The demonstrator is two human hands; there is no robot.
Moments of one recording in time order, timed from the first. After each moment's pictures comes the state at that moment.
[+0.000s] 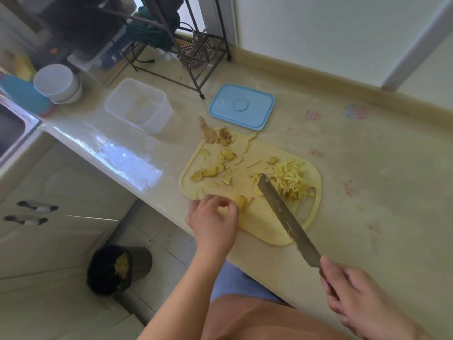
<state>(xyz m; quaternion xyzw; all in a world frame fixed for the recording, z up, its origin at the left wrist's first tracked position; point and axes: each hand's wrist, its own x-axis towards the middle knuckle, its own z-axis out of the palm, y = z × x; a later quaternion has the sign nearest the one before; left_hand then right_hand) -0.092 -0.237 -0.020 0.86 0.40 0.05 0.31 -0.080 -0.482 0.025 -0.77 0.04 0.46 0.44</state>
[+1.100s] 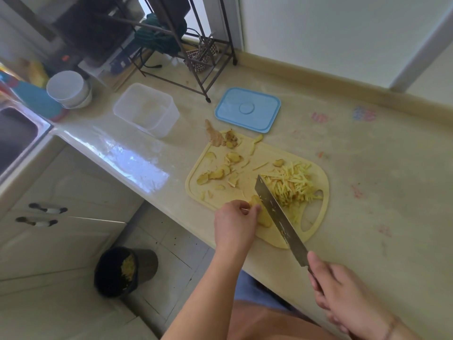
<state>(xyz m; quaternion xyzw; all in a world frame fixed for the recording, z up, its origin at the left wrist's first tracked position) -0.075 -0.250 -0.026 0.81 0.43 -0.05 0.40 -0.081 -0.454 0.023 -0.77 0.03 0.48 0.42</state>
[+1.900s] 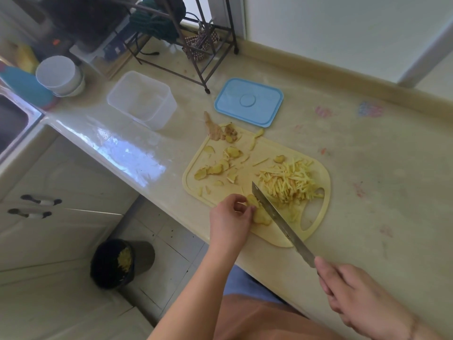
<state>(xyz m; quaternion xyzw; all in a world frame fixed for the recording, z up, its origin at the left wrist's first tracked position) -0.083 -0.241 -0.034 0.79 0.40 -0.03 0.46 -0.065 -0.471 0.020 -0.79 -0.03 0.49 0.37</state>
